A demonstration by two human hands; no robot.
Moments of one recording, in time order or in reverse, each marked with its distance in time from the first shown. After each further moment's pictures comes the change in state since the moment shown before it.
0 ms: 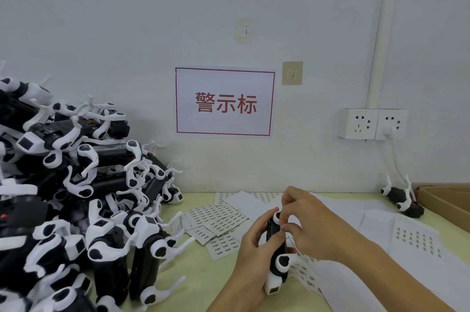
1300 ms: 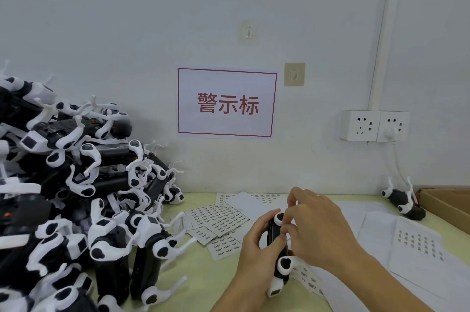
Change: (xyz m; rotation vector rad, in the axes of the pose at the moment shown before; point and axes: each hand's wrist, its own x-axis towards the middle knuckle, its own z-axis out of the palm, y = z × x) left_hand -0.002 -0.001 0.000 0.241 0.058 0.109; right_hand -0.005 -0.011 0.012 -0.307 0.214 0.027
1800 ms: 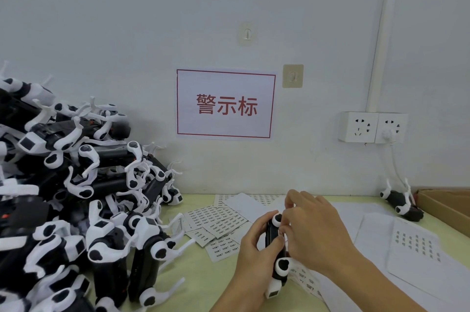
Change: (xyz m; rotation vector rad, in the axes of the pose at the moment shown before) left_hand -0.002 0.004 0.001 -0.029 0.016 -0.033; right_hand -0.001 -0.007 -0.001 -0.093 -0.014 0.001
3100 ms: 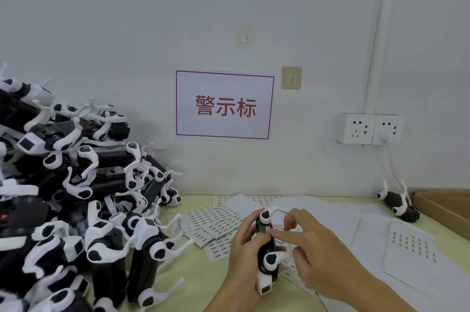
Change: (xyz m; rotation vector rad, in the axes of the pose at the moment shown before) left_hand 0.009 -0.004 -0.009 -0.465 -0.058 -0.102; right_hand -0.030 0.021 0.019 0.370 -0.038 -0.180
